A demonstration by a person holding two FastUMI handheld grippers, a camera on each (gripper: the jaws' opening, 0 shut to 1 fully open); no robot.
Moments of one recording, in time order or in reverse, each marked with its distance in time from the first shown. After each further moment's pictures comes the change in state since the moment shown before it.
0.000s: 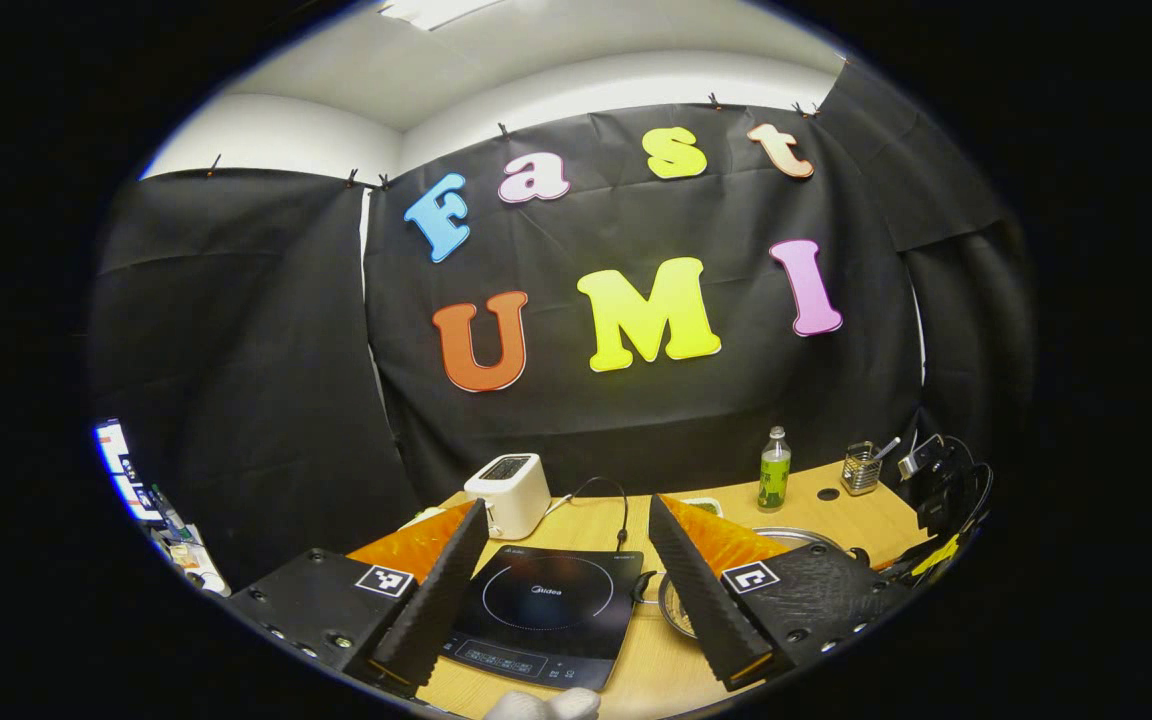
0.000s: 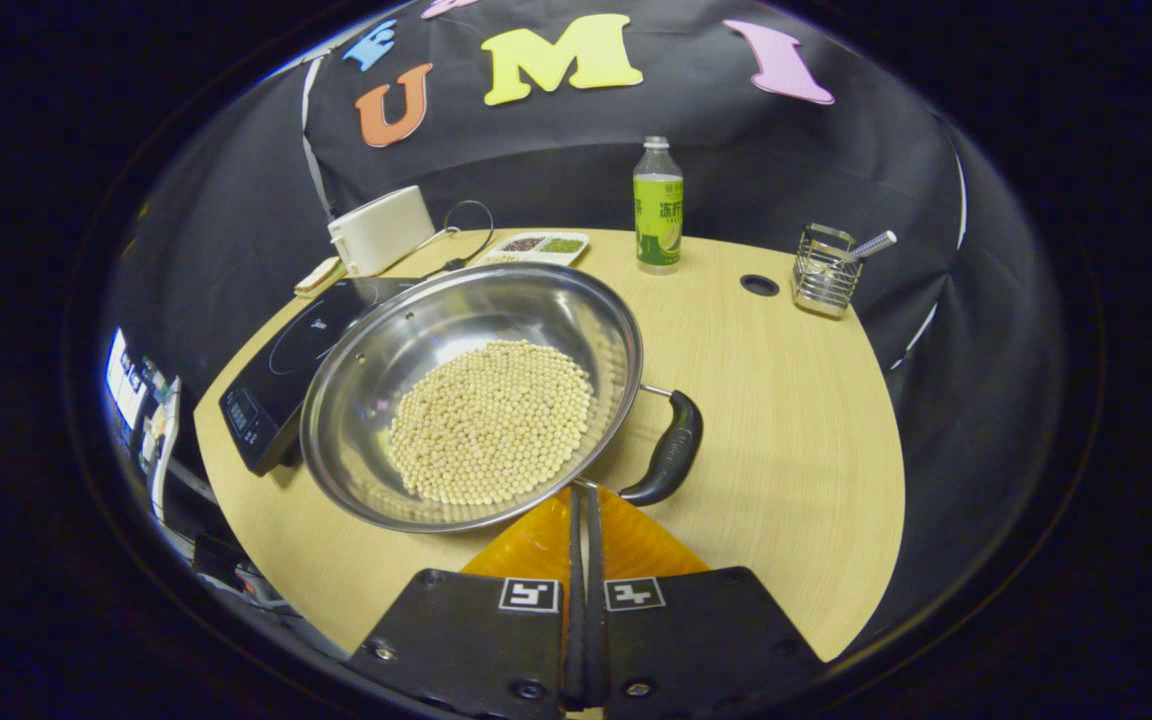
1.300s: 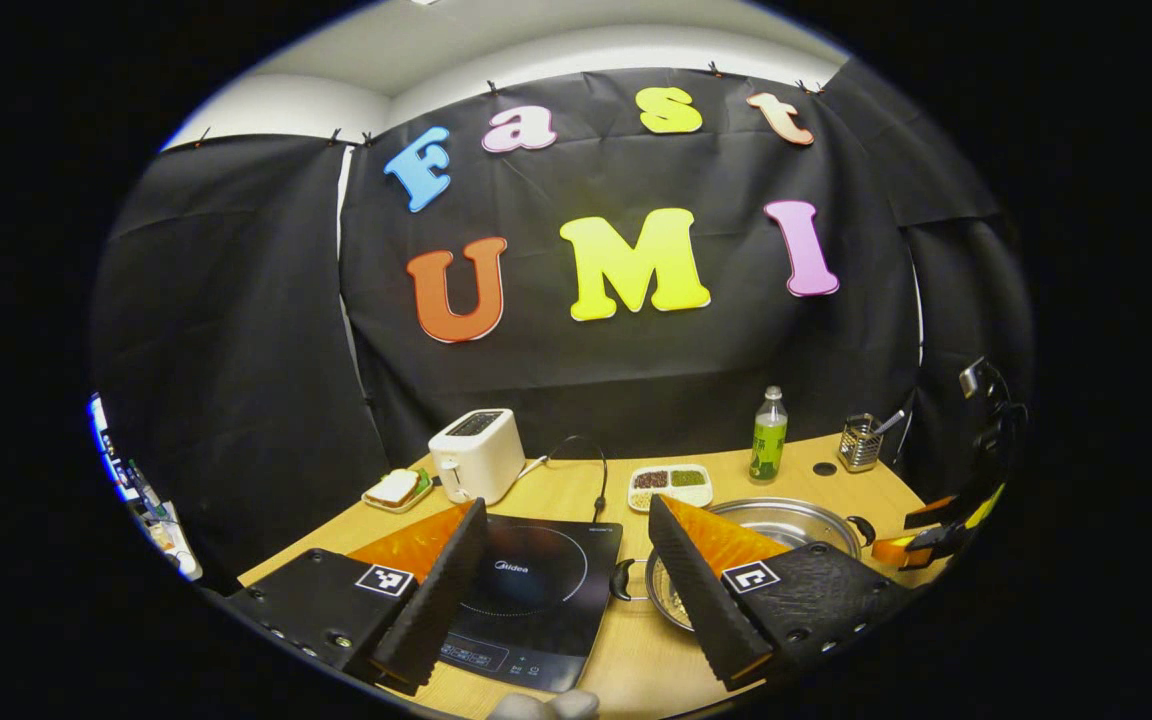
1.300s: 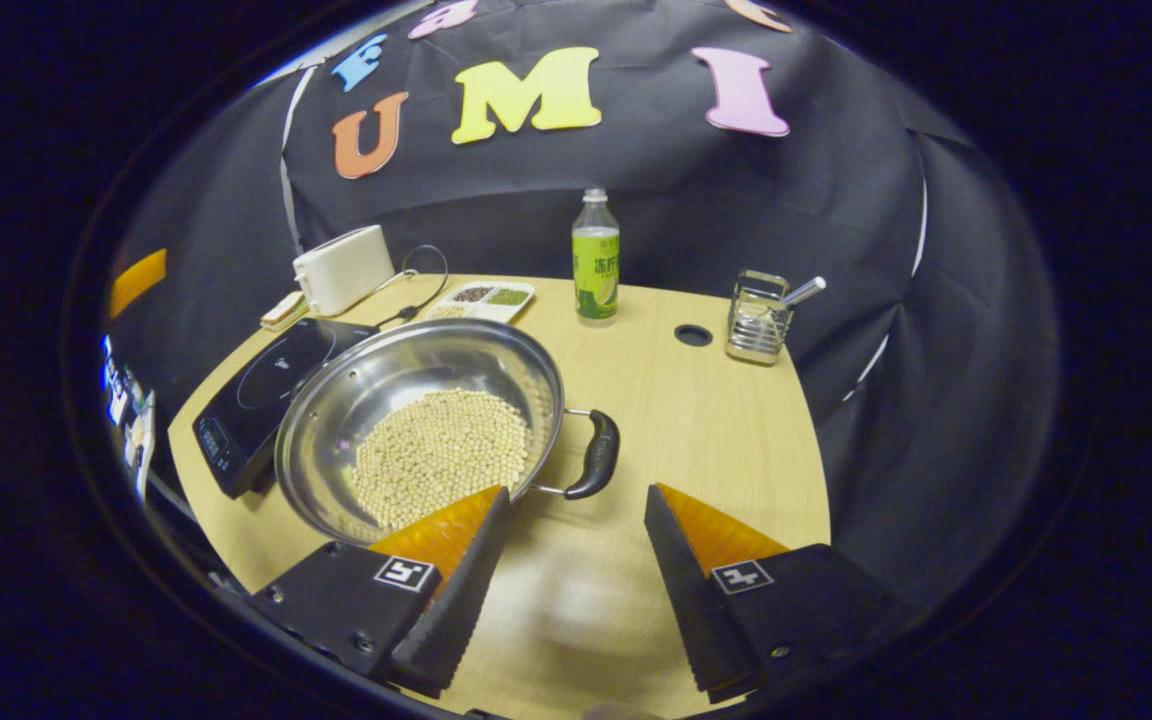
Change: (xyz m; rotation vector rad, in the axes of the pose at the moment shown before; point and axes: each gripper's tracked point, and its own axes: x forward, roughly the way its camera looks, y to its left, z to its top) left arm 0.048 -0.032 -0.072 -0.025 0.139 -0.084; right arm -0.031 -0.043 0.038 0.019 -0.148 -0.119
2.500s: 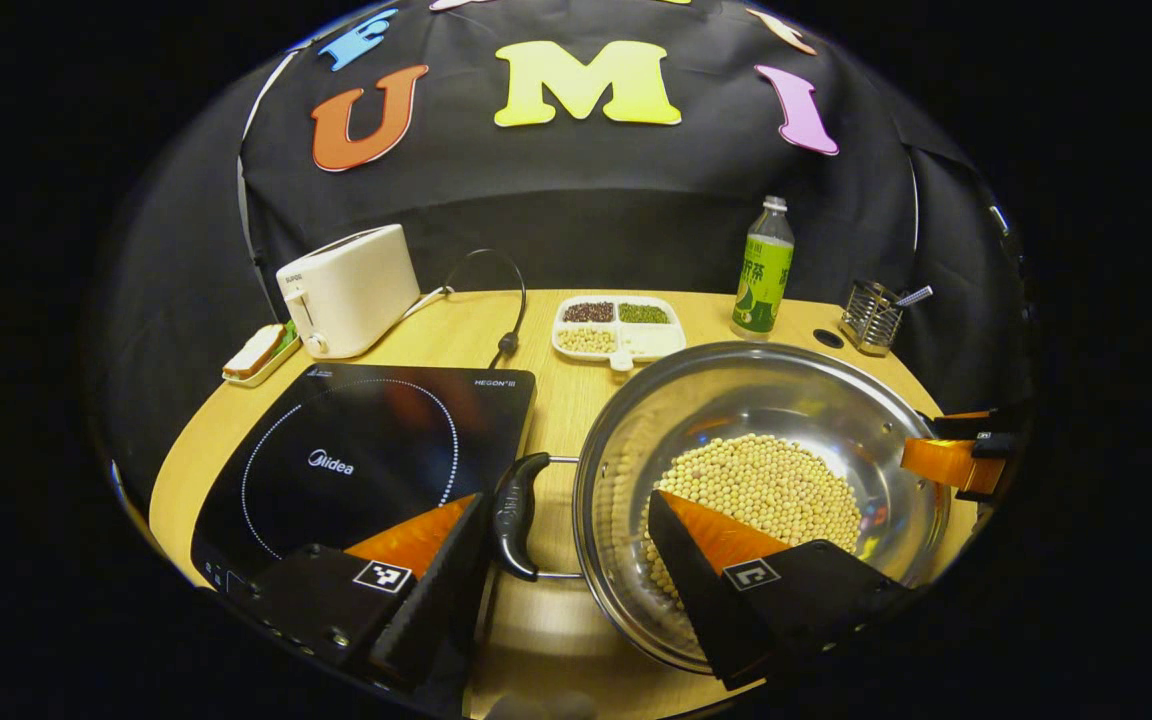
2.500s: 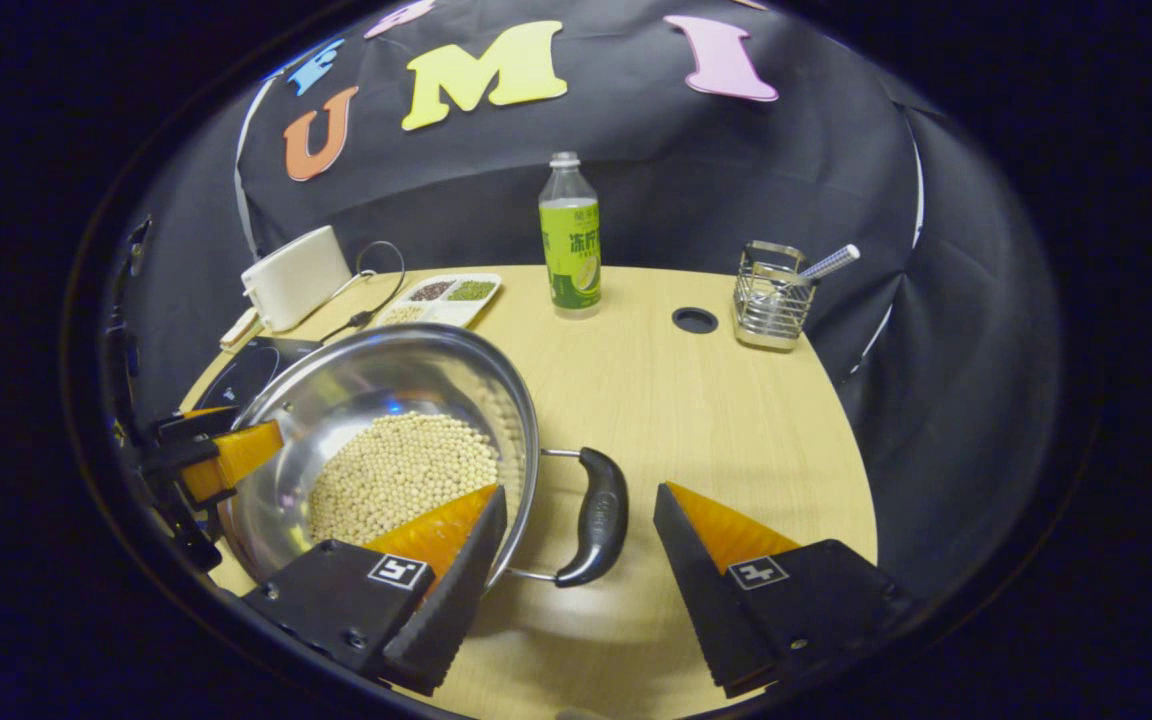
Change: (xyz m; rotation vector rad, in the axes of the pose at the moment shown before) left arm 0.116 -0.076 -0.171 -0.034 0.417 -0.170; right arm 0.088 -0.002 0.002 0.068 0.071 -0.045
